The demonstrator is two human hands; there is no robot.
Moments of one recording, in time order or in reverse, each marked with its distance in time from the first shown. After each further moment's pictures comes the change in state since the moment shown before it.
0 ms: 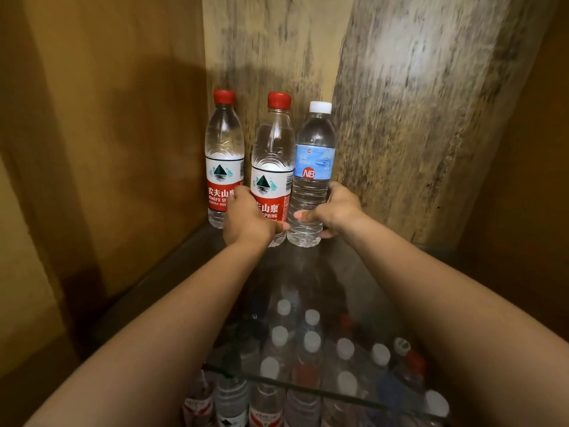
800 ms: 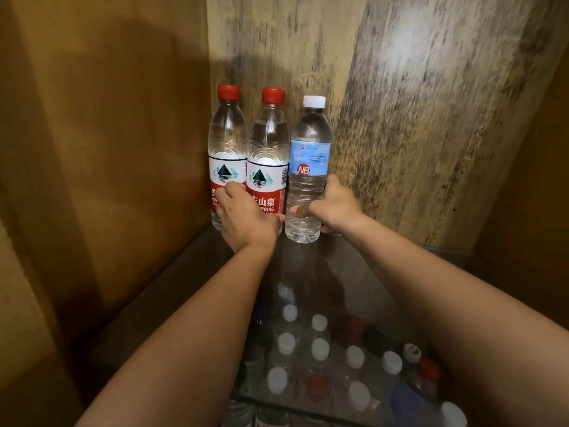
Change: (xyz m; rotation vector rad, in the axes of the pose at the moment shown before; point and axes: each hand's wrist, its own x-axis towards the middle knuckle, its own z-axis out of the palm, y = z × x) left_hand 0.018 -0.011 0.010 0.127 0.284 0.025; right_hand 0.021 -0.003 0.017 -0.279 0.069 -0.130
